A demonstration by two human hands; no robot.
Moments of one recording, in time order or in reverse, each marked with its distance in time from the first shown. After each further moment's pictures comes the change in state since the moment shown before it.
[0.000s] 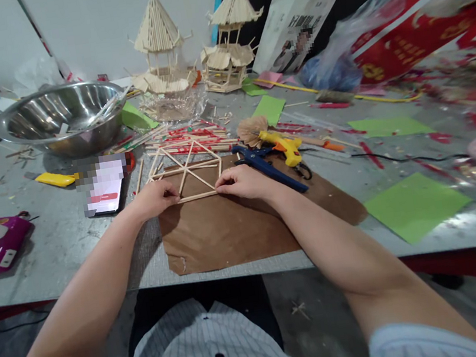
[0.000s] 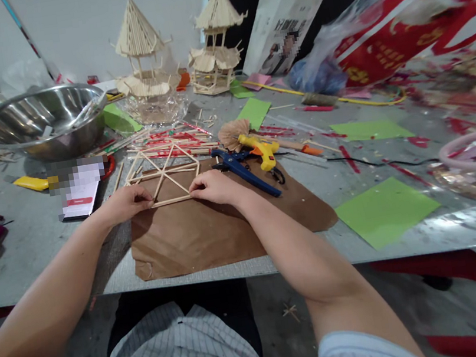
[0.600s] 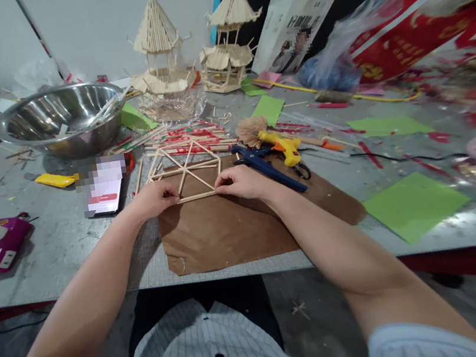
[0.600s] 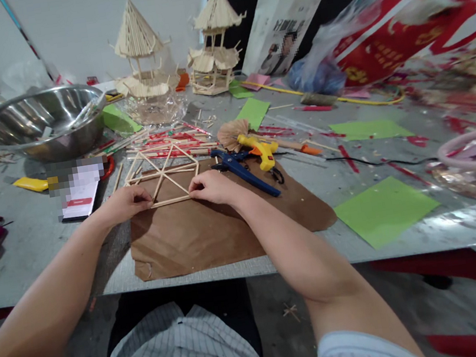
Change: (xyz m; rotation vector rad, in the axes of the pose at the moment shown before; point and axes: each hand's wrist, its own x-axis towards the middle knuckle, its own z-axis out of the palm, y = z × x) left_hand 0.001 -0.001 -0.001 0.019 -0.003 -0.001; right_hand 0.001 -0.004 0.000 -0.006 0.005 0.052
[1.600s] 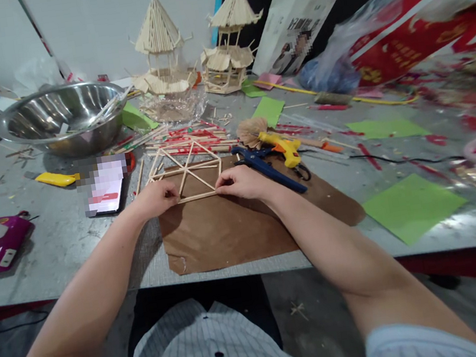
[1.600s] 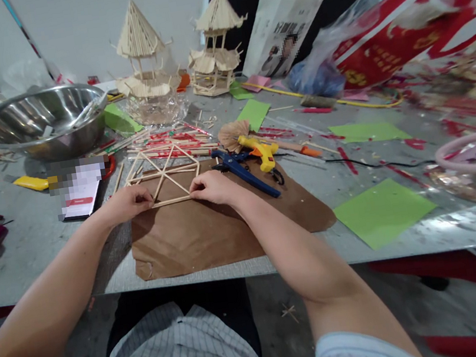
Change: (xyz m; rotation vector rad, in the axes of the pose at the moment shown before) left_hand 0.000 0.002 0.001 -0.005 -0.018 0.007; right_hand 0.000 0.001 0.000 0.028 -0.003 0.016
